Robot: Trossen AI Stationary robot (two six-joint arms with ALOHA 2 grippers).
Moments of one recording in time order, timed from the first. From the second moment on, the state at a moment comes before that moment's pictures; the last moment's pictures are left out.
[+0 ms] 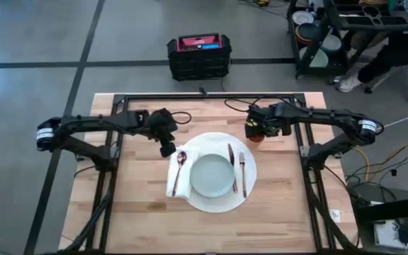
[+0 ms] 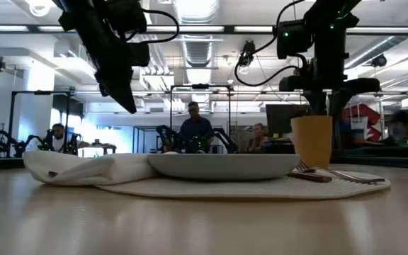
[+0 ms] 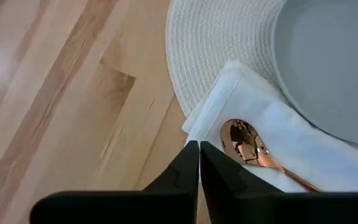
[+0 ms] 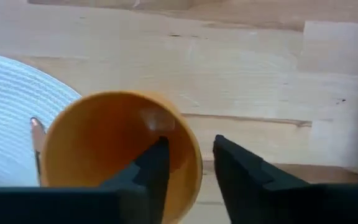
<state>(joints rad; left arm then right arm) 0.27 1.26 0.90 -0.65 -0.02 -0.14 -0.38 1.38 1.00 -1.04 0.13 1.13</state>
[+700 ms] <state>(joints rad) 0.27 1.26 0.90 -0.59 -0.02 -0.02 -0.38 1.33 1.38 -1.30 0.50 1.08</state>
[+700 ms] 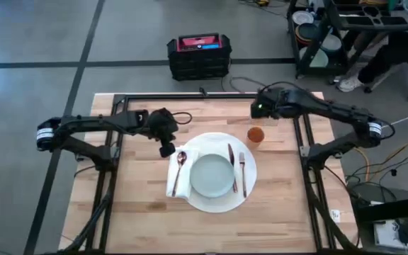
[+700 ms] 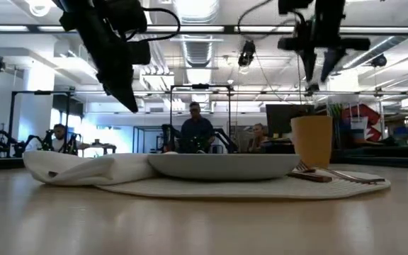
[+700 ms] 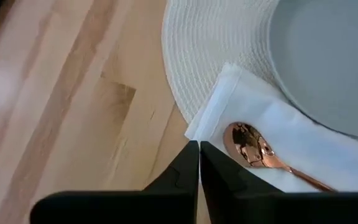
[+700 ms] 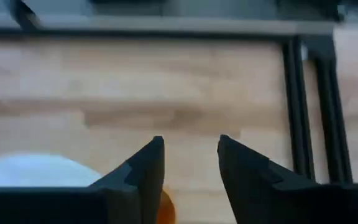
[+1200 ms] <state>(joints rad) 0.50 1.54 1.03 -0.37 0.31 0.06 -0.33 1.26 1.74 -1.40 0.62 0.91</state>
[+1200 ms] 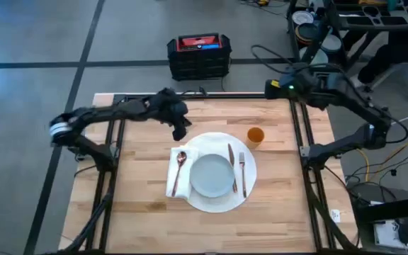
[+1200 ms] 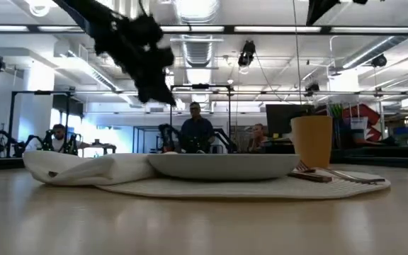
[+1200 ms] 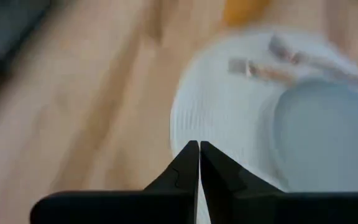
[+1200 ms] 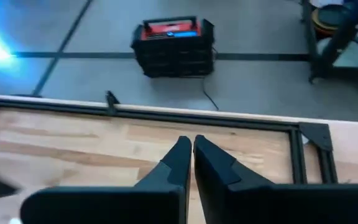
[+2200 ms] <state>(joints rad) 0.36 2.02 1.43 -0.60 0.31 0.41 -0.28 1.25 1.78 -1.49 0.60 0.90</state>
